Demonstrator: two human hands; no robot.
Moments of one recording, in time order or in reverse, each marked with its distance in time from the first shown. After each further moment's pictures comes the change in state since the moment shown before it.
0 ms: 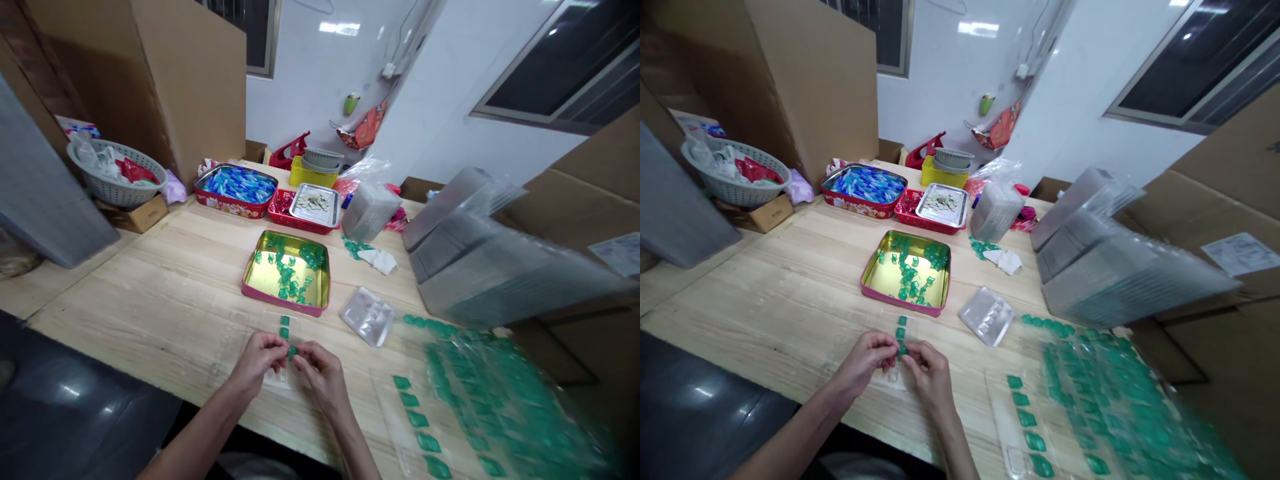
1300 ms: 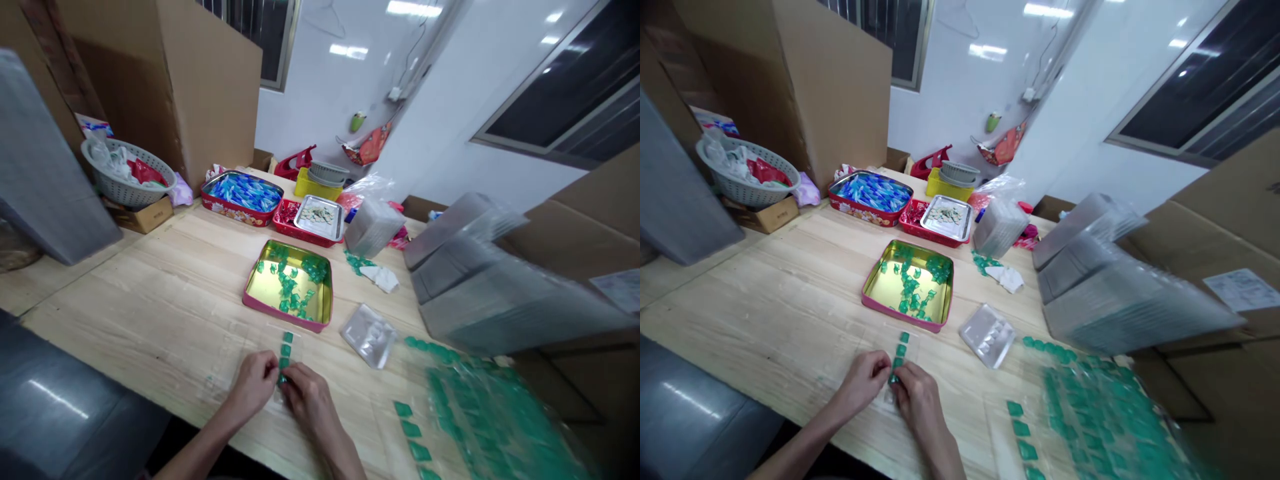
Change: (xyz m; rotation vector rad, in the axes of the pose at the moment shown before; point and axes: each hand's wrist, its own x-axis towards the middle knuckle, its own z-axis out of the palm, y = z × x) left_hand 0.009 -0.031 -0.017 0.736 0.122 0.256; right_hand -0.001 0.000 0.008 -0.443 -0.294 -0.155
